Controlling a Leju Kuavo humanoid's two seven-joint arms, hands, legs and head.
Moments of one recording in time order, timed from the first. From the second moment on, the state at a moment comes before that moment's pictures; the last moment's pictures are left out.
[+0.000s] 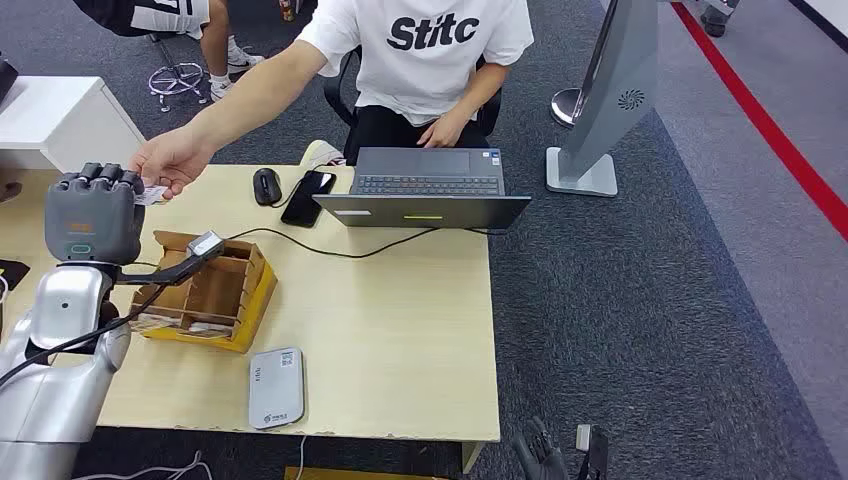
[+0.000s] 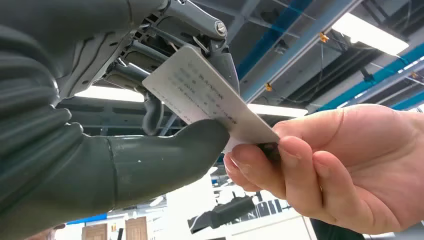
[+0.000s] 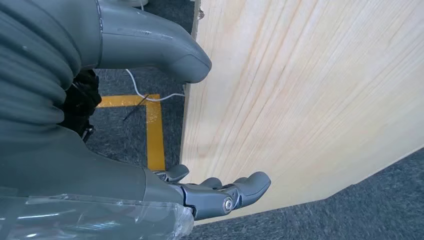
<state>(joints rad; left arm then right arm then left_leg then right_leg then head) -0.39 0.36 -0.11 -1.41 -1.56 0.29 0.09 -0.19 0.17 -0.52 -0.28 0.09 0.22 -0.58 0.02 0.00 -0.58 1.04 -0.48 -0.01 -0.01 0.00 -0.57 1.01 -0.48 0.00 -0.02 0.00</state>
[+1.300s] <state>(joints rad) 0.38 -0.02 0.07 -2.07 -1.55 0.46 -0.17 -0.17 0.17 -0.53 -0.28 0.07 0.20 -0.61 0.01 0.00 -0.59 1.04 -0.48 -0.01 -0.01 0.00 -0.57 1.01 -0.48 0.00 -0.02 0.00</state>
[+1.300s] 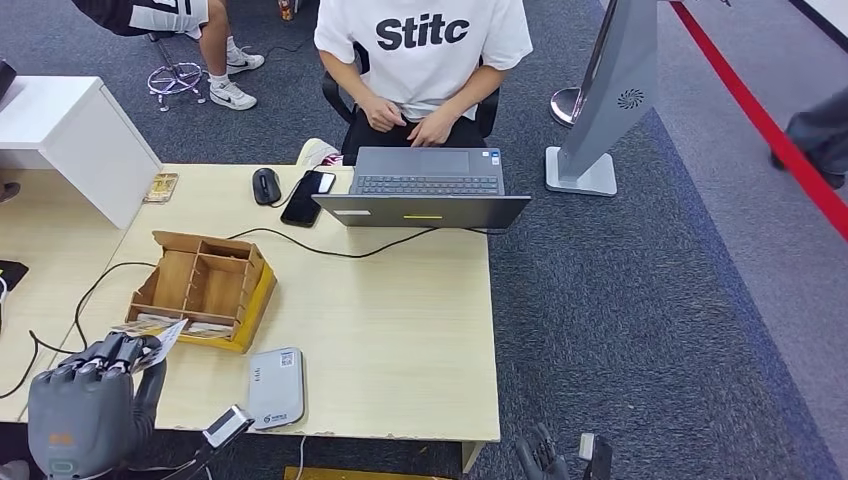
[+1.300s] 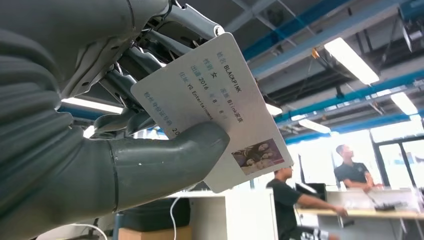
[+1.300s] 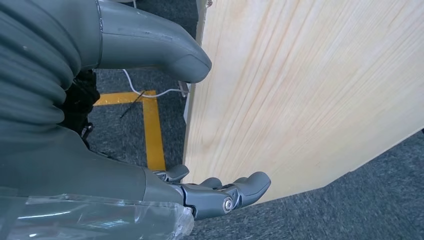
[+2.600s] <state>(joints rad) 0.14 0.07 -0.23 -1.54 -1.55 0.39 -0.06 -0.20 0.18 -0.52 -0.28 0.10 0.20 -0.58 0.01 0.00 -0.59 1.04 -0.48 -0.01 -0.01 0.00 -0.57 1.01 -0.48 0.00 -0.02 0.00</state>
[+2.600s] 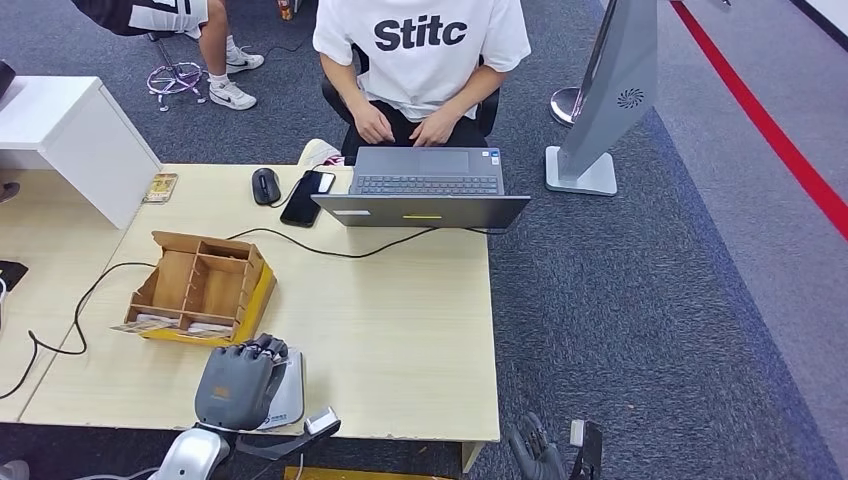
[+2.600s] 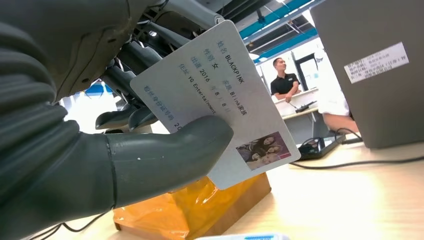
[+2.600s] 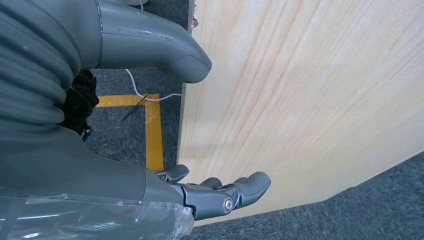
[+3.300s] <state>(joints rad) 0.15 0.08 -0.23 -1.50 -1.55 0.39 -0.07 -0.20 0.18 -0.52 -0.28 0.10 0.20 -0.58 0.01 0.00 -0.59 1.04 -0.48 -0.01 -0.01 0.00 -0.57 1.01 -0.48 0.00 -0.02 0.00</state>
